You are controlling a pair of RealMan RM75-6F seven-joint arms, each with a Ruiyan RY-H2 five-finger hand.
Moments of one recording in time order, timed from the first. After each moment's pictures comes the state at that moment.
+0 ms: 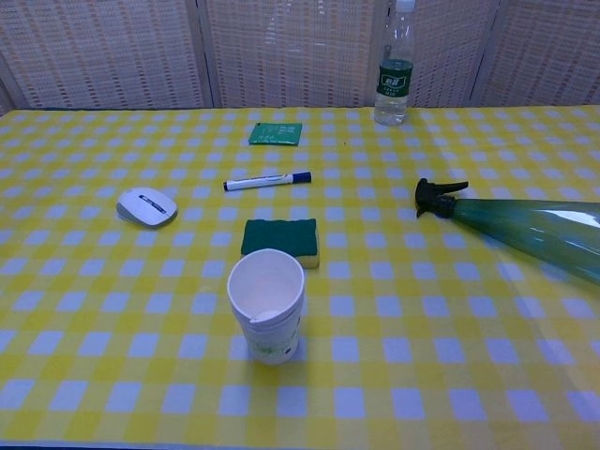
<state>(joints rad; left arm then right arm) -0.11 -1.11 -0.02 -1.61 1.54 1.47 0.03 0.08 -1.13 0.03 -1.60 -1.54 1.47 -0.11</state>
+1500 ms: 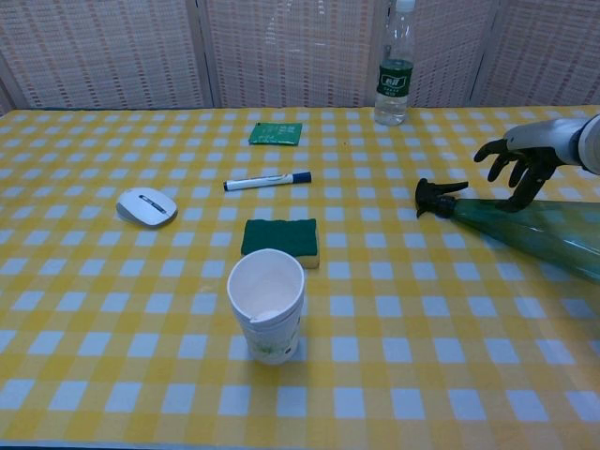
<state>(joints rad) -0.13 -1.06 -0.04 -1.55 1.50 1.43 -0.28 0.93 -1.35 0.19 -1.60 -0.12 0.93 -0.72</state>
